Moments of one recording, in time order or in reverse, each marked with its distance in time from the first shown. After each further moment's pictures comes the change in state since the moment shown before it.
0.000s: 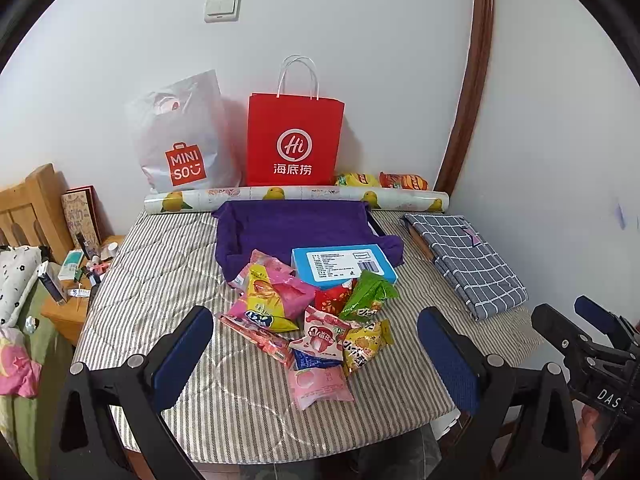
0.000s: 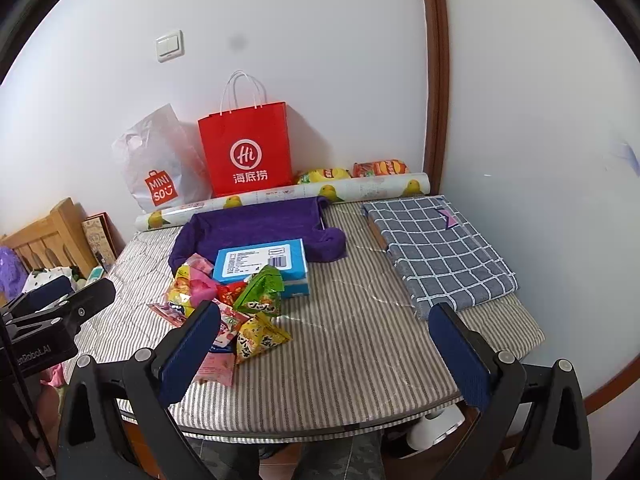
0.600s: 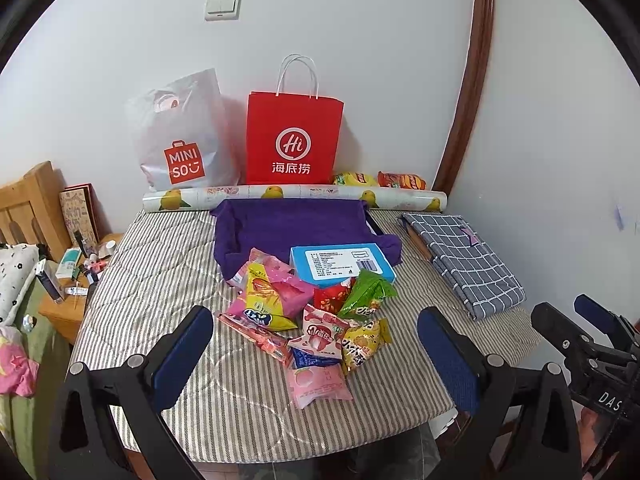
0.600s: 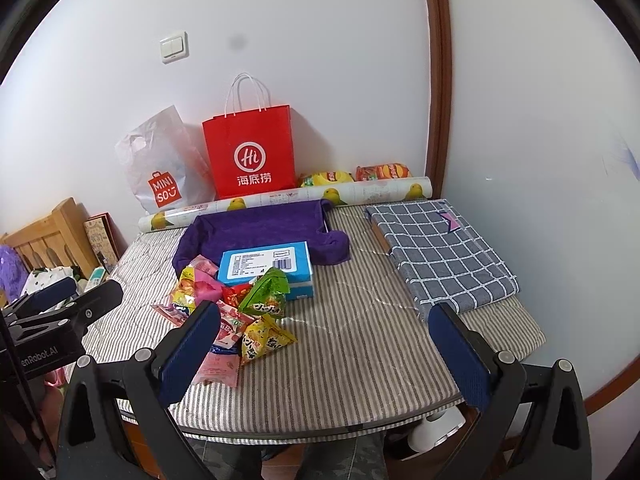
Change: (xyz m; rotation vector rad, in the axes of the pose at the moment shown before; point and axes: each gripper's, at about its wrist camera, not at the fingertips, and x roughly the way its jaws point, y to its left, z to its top) left arm 0.000 0.002 -0.001 -0.006 0.002 -0.007; right arm -0.005 0.003 -0.001 -0.005 -0.012 0.006
